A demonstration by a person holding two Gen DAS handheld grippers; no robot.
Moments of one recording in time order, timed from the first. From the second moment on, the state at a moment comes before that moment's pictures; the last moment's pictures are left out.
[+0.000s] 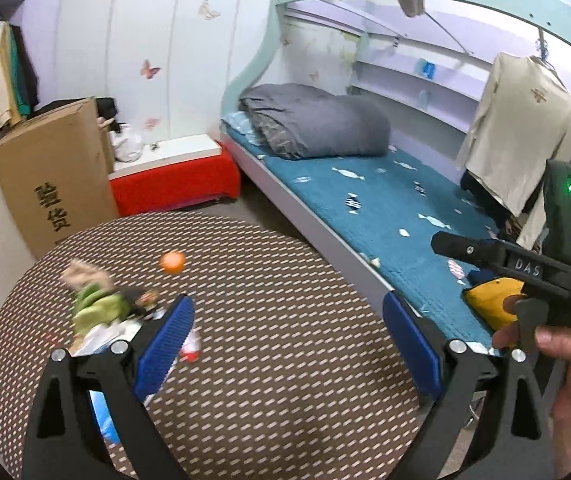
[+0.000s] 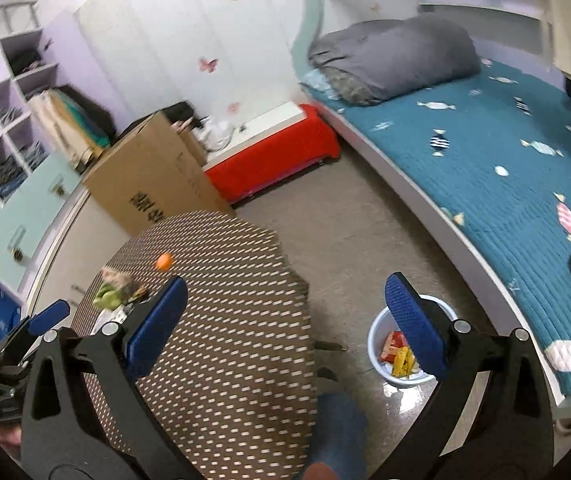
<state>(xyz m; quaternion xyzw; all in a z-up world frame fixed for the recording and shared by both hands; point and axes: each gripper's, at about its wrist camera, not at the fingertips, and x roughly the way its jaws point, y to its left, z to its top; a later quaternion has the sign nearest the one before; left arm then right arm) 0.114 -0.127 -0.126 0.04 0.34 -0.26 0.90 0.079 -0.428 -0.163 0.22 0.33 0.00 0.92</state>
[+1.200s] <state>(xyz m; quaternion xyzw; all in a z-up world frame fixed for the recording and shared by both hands) 0.116 0.094 -0.218 -0.05 0.42 -0.06 0.90 0.194 -0.054 -0.218 -0.23 0.48 0.34 0.78</state>
